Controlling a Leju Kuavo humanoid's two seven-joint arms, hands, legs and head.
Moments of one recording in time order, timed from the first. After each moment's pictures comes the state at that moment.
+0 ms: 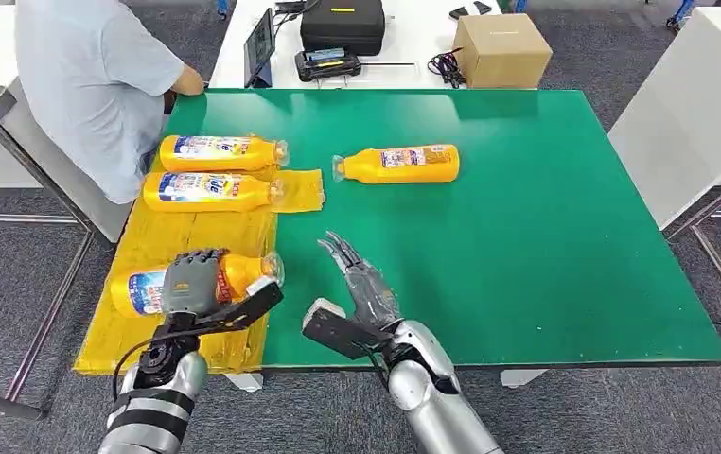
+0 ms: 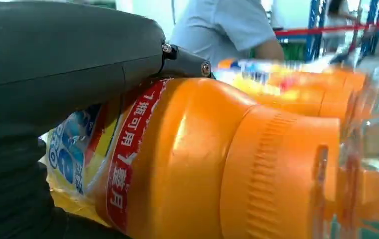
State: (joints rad) left arm -0.30 -0.21 0.04 -0.99 -1.55 0.42 0.05; right arm -0.23 0.23 0.43 -1.17 0.70 -0.06 -0.38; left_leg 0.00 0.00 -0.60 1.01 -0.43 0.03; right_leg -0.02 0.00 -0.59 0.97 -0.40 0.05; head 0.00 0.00
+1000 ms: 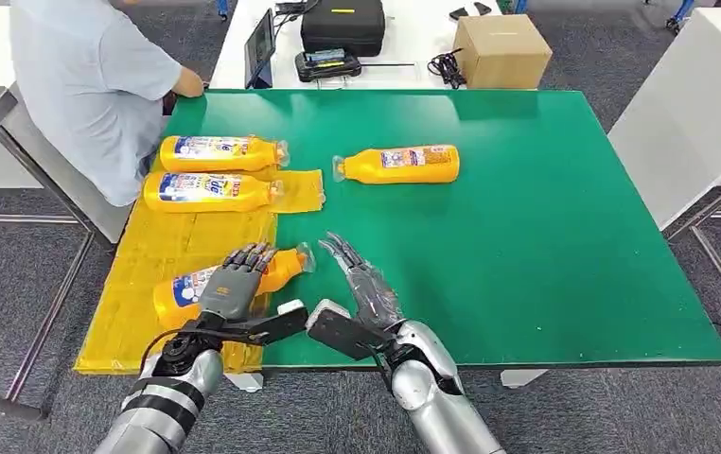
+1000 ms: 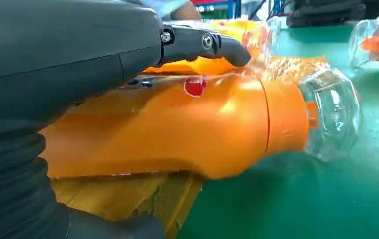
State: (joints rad) left arm -0.39 -0.17 -0.13 -0.81 -1.36 0.29 -0.12; right arm -0.22 0.22 0.42 -1.18 0.68 -0.05 -0.40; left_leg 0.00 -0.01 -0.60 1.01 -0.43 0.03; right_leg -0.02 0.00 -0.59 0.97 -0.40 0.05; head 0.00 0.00
